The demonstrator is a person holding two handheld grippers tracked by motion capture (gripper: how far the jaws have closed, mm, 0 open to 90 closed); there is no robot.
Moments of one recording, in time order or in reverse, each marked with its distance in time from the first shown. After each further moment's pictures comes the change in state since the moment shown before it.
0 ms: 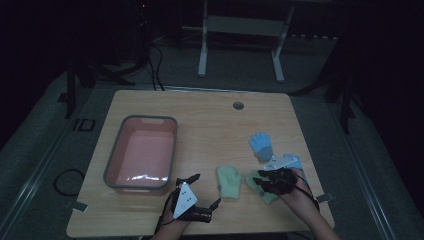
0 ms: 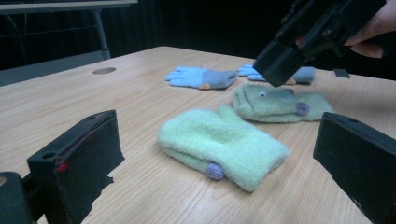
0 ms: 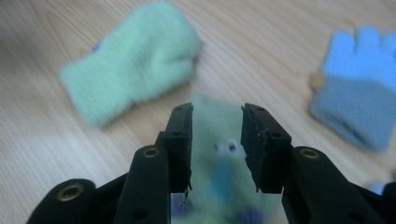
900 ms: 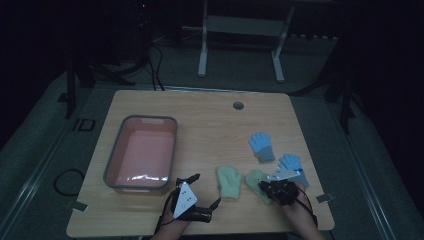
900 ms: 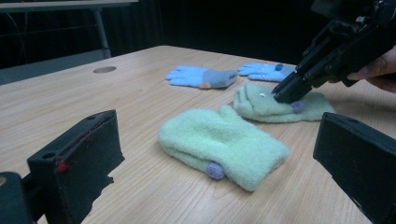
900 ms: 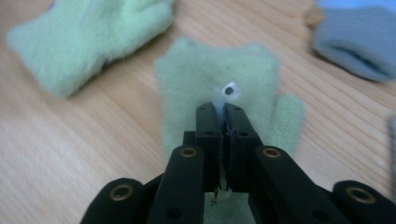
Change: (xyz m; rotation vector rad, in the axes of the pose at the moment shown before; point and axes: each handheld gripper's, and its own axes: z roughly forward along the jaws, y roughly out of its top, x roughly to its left) left arm 0.000 0.000 0.000 0.001 0.002 -0.004; right arm 0.012 -0.035 0.014 -0.009 -0.096 0.126
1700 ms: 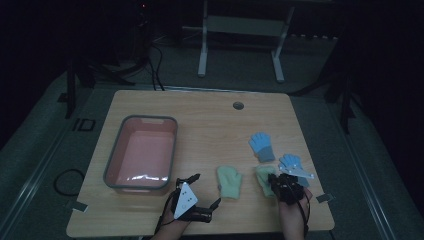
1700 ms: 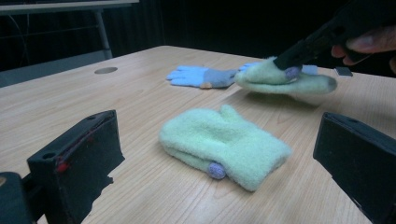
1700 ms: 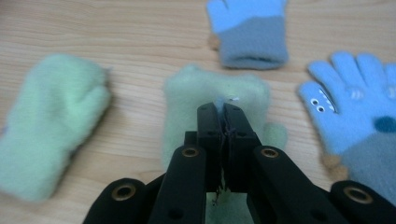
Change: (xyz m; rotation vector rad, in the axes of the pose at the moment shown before) left arm -0.001 0.000 0.000 0.005 0.004 0.011; right arm 0.007 0.007 -0.019 -0.116 -0.243 0.404
